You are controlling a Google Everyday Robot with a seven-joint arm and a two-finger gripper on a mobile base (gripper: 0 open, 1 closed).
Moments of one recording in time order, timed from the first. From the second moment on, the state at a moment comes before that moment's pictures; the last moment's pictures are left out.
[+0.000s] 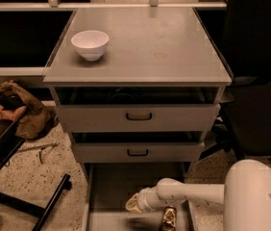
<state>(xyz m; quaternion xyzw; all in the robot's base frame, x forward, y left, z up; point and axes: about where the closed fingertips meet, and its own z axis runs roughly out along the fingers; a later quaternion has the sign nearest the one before) 0.490 0.018 0.225 -0.58 0.73 0.26 0.25</state>
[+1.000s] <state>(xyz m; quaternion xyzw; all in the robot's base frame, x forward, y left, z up) 0.489 0.004 0.227 -0.57 0.75 0.24 0.25</state>
